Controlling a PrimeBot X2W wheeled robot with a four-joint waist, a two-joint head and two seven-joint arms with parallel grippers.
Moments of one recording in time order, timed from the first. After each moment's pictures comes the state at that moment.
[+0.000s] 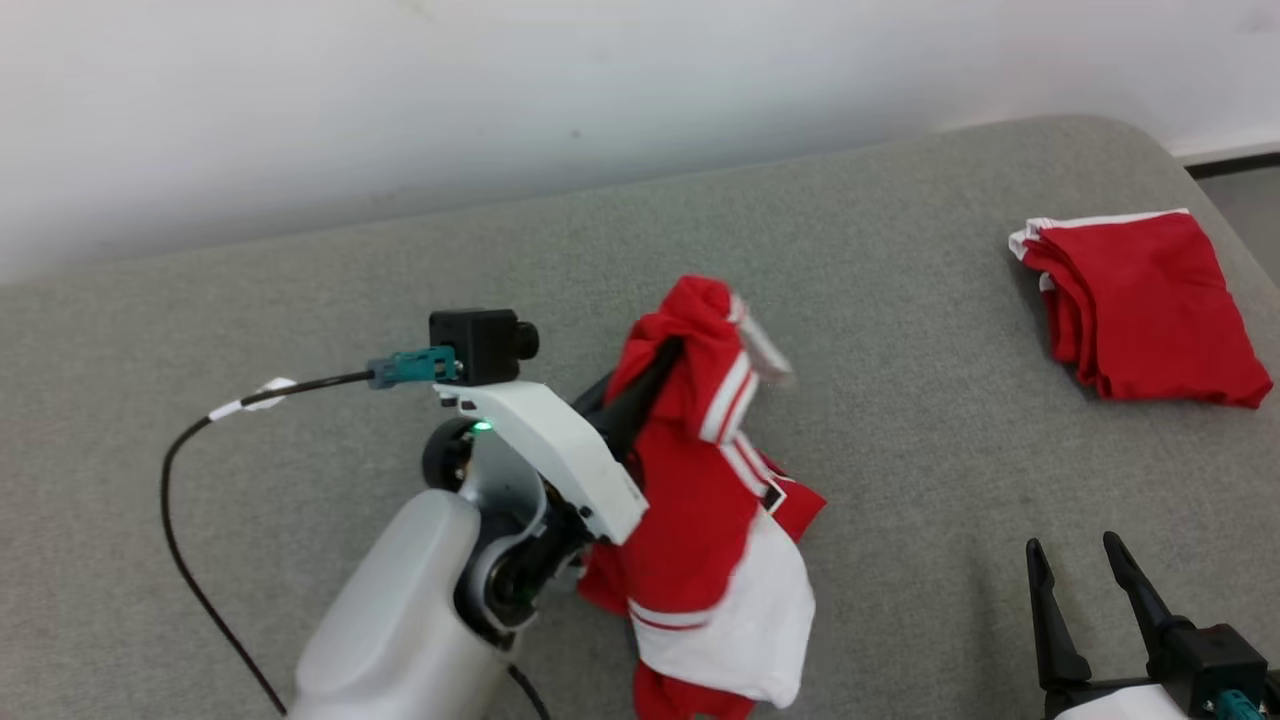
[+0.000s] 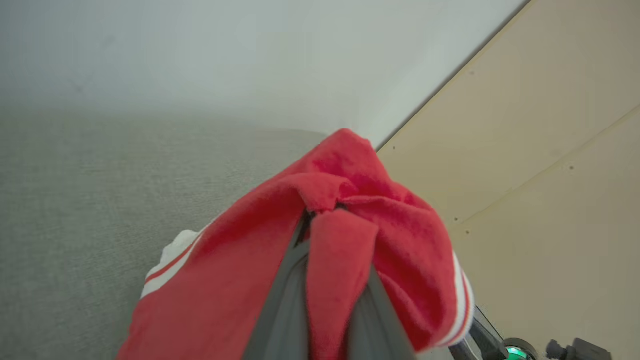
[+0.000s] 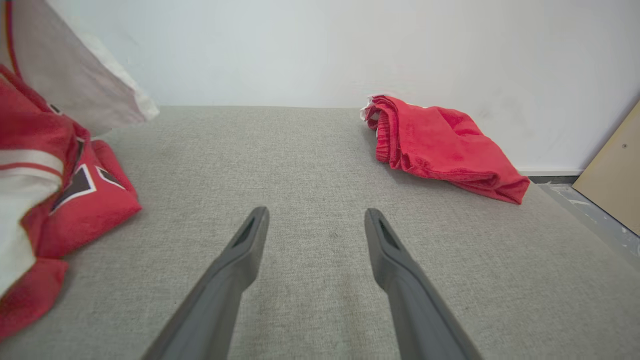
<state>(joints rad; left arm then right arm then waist) -0.58 0.06 -0.44 0.24 -0.79 -0.07 0.24 -0.11 -0.05 -0.02 0.35 0.11 0.13 -0.26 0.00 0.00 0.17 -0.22</state>
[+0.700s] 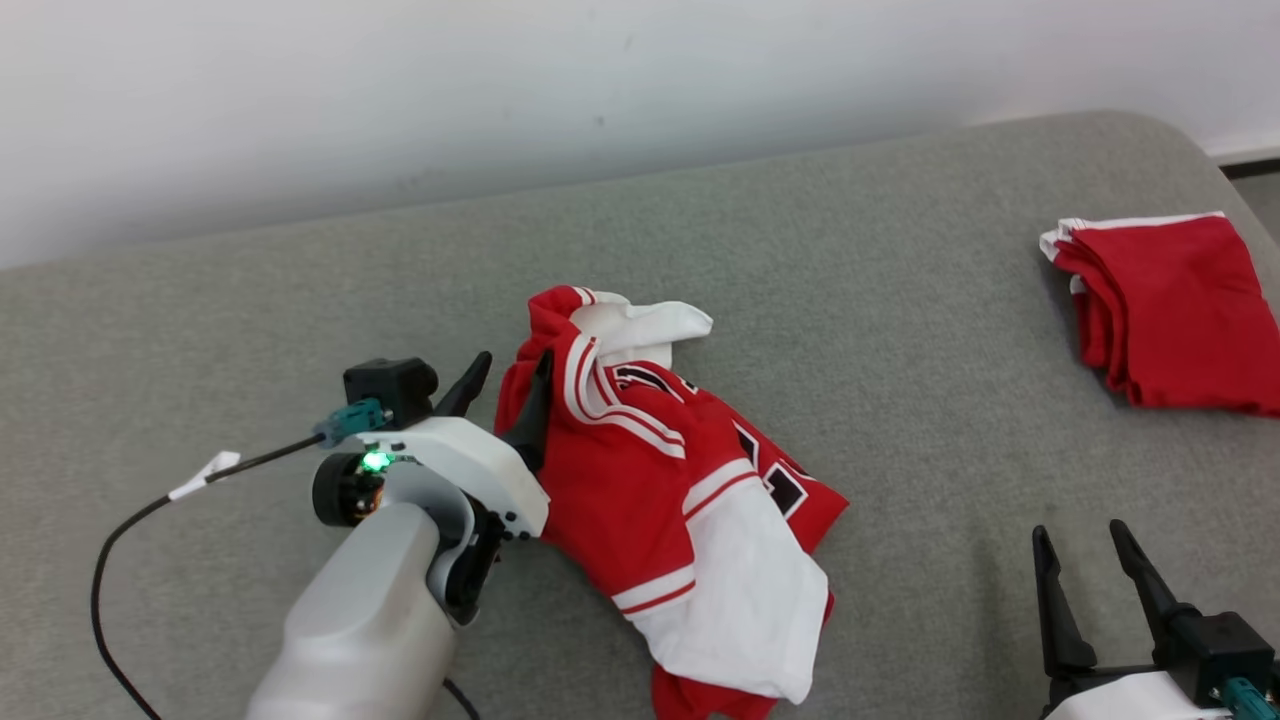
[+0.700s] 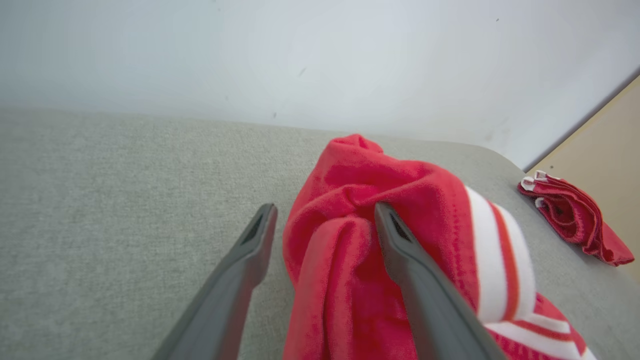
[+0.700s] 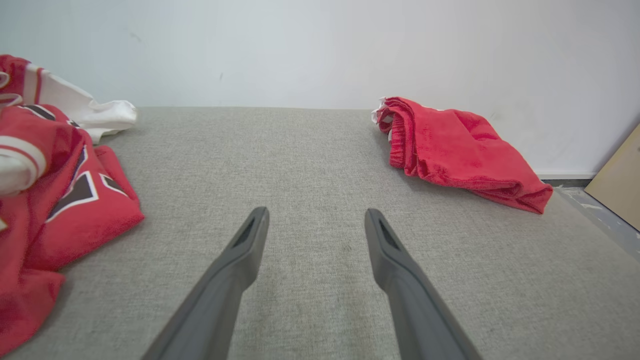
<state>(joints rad) -0.76 0.07 -0.47 0.95 -0.62 -0.11 -0.25 -0.13 -0.05 -0.03 0.36 0.11 0.13 -0.26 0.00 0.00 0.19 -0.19</state>
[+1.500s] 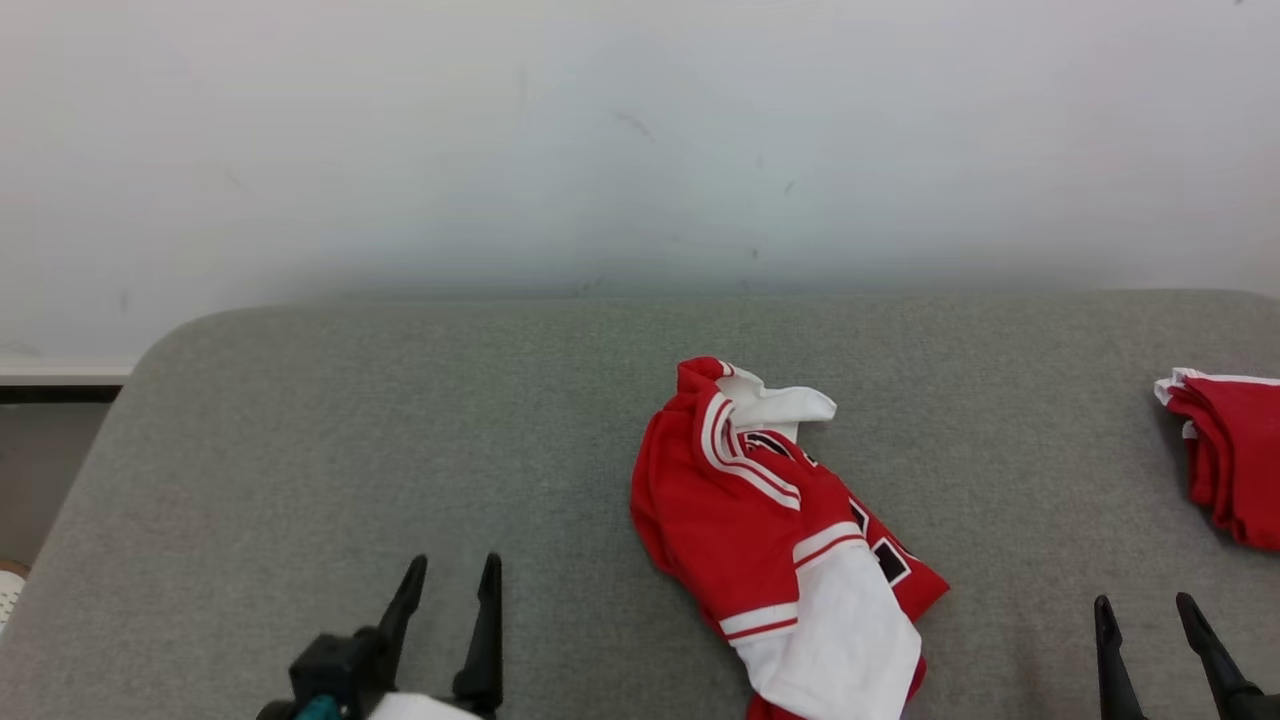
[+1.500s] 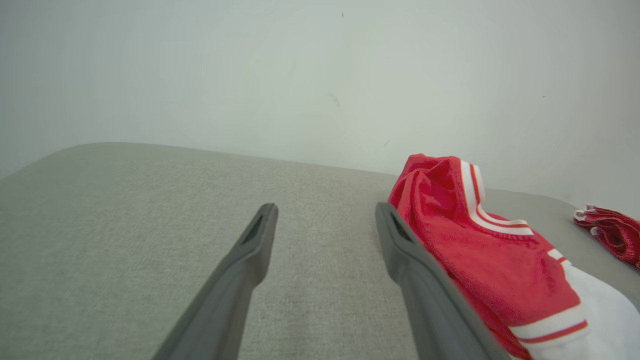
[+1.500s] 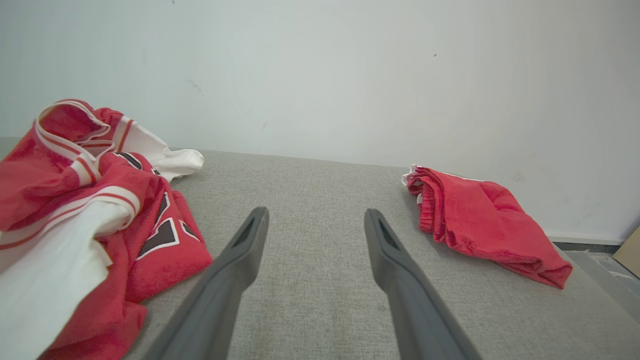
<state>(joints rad) -0.12 0.07 -0.24 0.28 -0.30 0.03 -0.26 0.01 -0.06 -0.13 0.29 0.06 0.13 -0.26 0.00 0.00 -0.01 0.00</state>
